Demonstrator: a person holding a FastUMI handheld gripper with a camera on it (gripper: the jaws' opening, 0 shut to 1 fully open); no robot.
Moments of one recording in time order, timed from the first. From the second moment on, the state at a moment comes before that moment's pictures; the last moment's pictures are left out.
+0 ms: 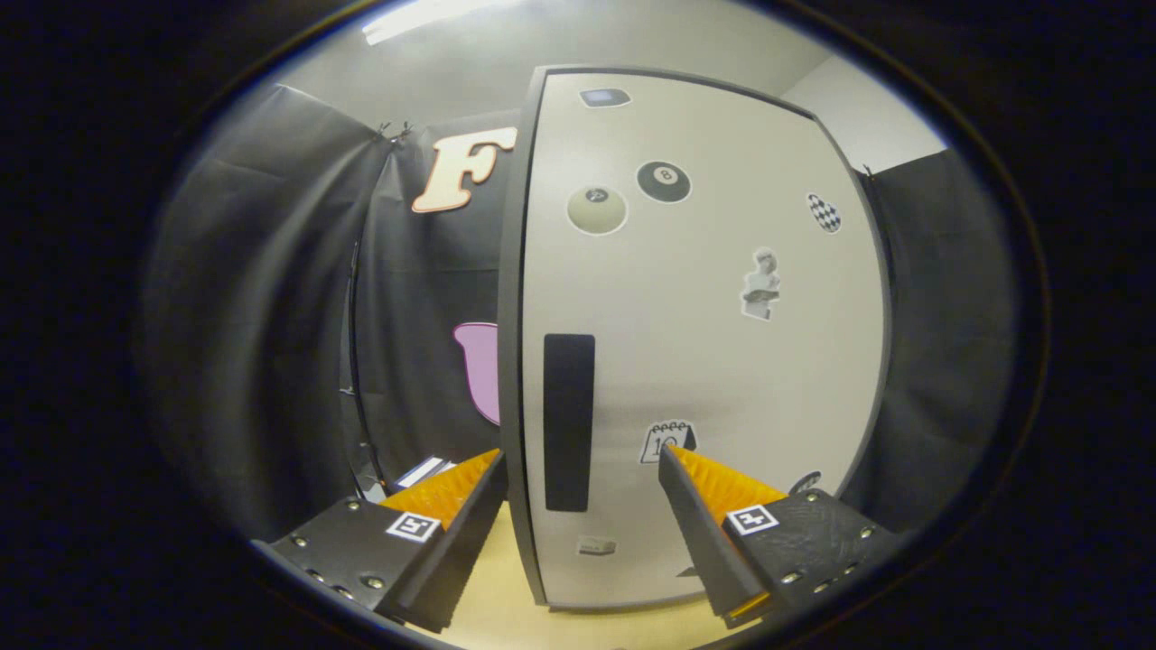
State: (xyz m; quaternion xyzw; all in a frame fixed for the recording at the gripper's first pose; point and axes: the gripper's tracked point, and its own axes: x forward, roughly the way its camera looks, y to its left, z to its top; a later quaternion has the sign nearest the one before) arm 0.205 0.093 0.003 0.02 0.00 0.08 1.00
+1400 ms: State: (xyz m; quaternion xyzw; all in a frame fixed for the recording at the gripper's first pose) arm 0.199 0.098 -0.001 0.04 0.02 0.06 1.00
